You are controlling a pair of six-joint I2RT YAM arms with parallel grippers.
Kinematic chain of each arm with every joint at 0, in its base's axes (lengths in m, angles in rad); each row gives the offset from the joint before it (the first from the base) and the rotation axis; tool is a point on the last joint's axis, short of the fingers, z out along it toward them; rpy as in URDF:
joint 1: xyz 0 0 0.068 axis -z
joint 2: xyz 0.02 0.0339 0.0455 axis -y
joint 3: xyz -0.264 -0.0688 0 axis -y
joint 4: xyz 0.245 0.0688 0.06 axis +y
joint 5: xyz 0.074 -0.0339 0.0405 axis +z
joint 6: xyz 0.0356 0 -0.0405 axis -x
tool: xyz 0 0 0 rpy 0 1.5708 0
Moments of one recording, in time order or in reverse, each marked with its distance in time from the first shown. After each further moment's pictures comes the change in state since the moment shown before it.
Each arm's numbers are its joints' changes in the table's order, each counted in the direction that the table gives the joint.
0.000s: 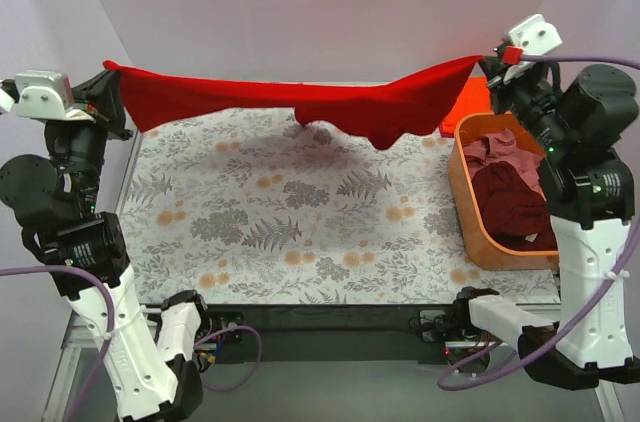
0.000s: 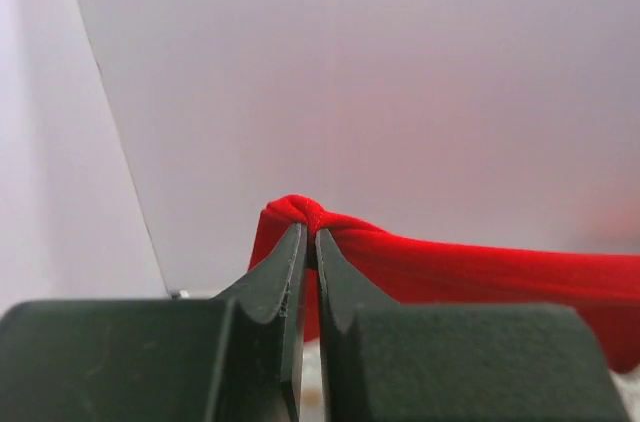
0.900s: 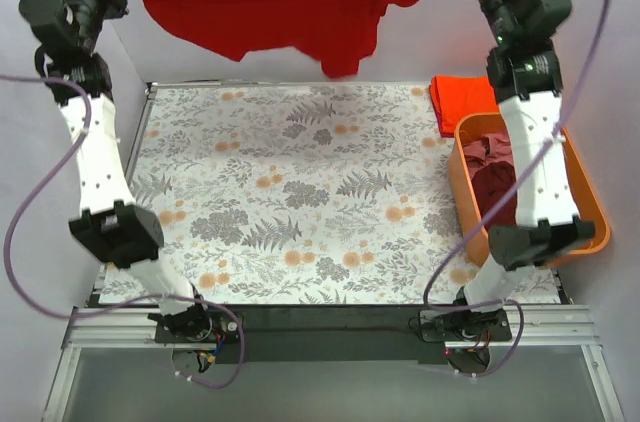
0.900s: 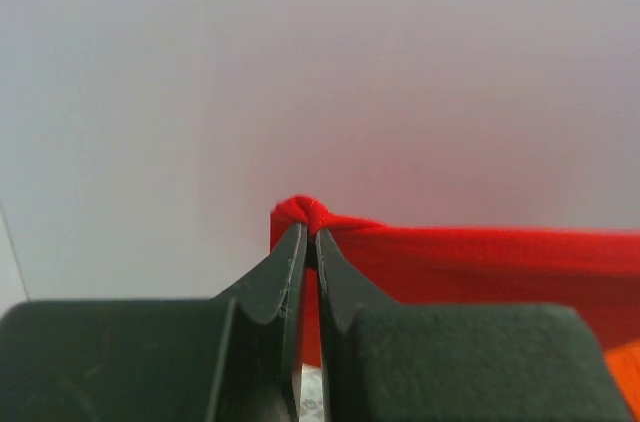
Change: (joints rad) left arm 0.036 -1.044 0.746 -0.217 -0.029 0.233; right arm -0.014 -0.660 0.502 -0.468 -0.113 -0.067
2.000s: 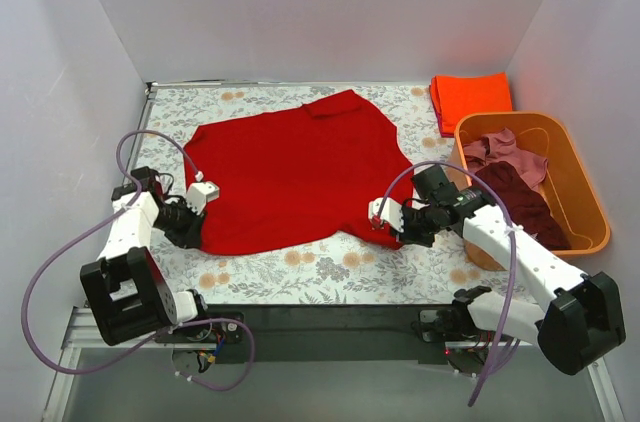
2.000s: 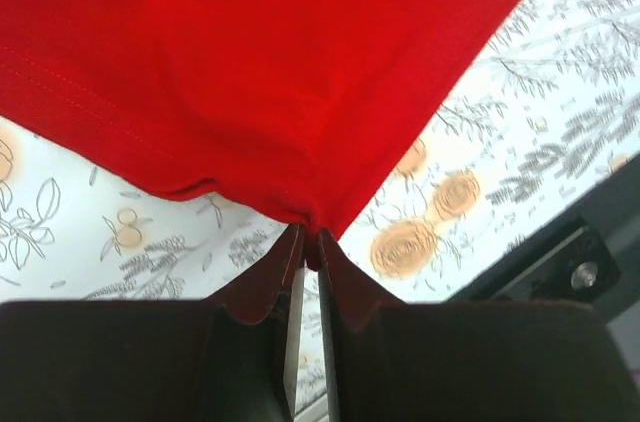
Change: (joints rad) left arm -0.019 0.592 -1.456 0.903 -0.017 -1.334; right arm -0.316 0.656 -1.461 0.681 0.218 0.579
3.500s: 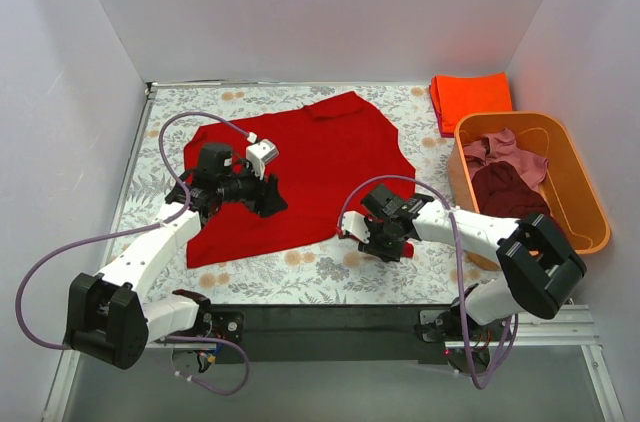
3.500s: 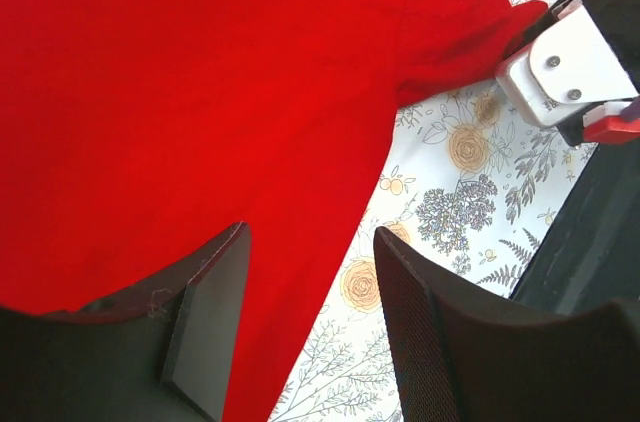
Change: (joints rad) left arm 0.663 0.144 -0.013 -0.671 -0.157 0.855; right arm -0.313 -0.315 -0.012 -0.196 -0.212 -0.364
